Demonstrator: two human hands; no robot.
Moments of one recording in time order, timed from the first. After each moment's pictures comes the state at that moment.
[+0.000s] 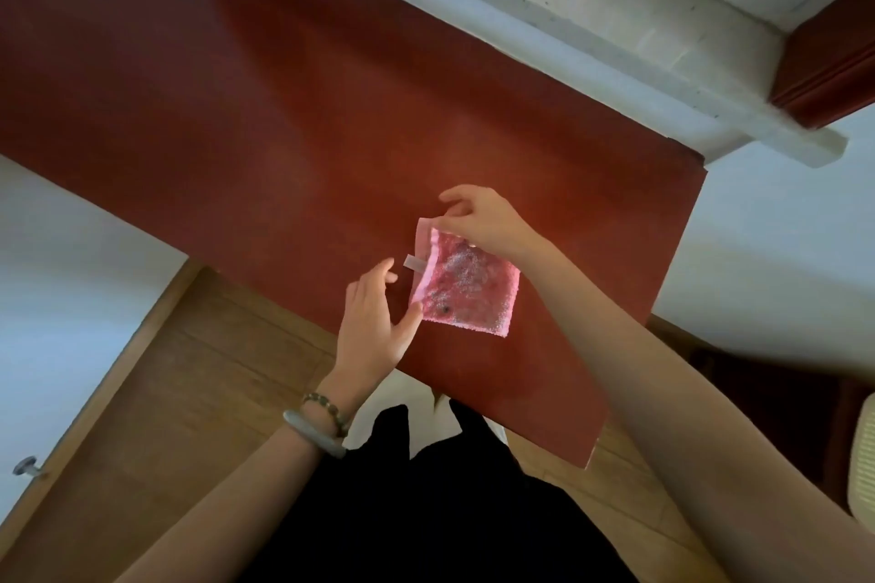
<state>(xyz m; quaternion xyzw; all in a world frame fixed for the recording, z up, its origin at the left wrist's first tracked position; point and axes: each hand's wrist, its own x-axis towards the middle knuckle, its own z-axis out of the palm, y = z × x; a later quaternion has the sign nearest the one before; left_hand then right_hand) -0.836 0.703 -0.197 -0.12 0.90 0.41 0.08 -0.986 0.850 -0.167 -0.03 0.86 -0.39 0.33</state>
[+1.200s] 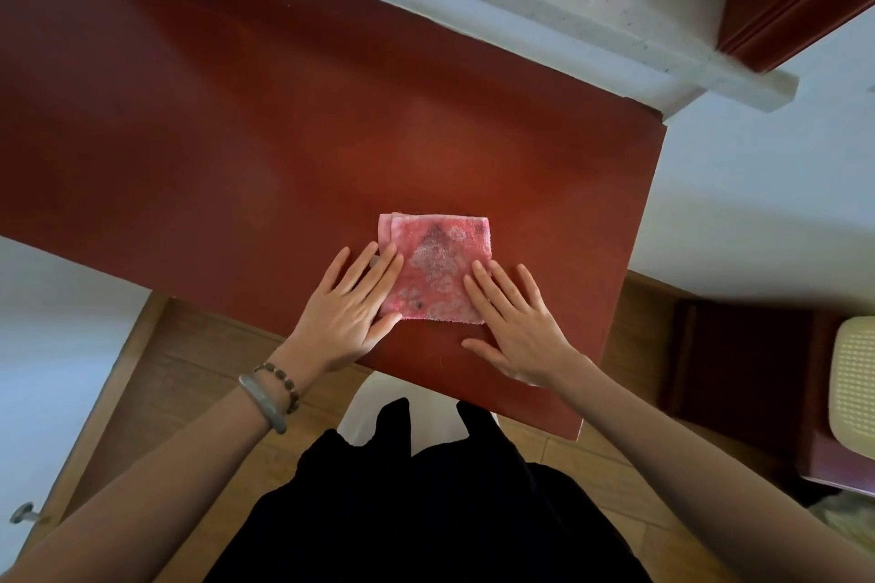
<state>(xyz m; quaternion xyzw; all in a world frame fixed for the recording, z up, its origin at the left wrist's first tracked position) -0.865 0.676 -0.223 0.29 0.95 0.03 0.08 -0.847 0.943 -0.216 -0.28 0.94 -0.02 0.19</state>
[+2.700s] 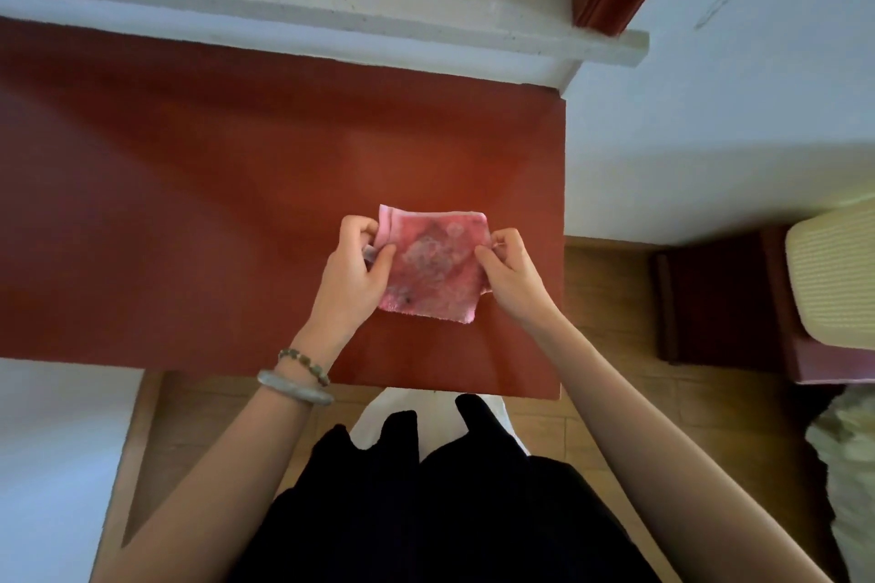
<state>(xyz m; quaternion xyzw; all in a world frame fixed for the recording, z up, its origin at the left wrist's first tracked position) -0.910 0.745 -0.172 0.07 0.88 0.47 0.08 -0.864 0.945 -0.164 0.26 0.75 -0.60 0.11</state>
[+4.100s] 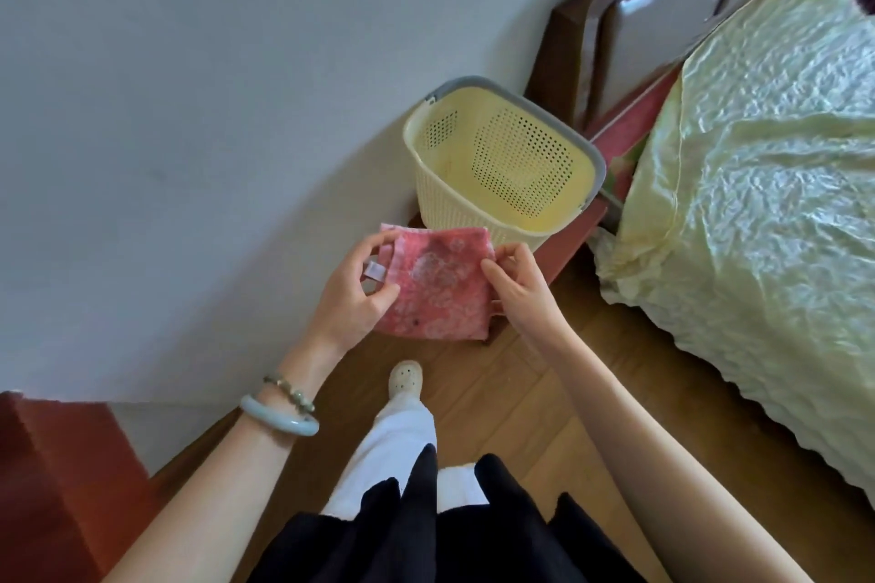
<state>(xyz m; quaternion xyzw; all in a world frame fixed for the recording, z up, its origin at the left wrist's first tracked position) -0.773 1.355 -0.096 0.44 0.70 0.45 0.35 -0.591 1.455 -0.092 0.48 0.56 -0.64 -0.23</state>
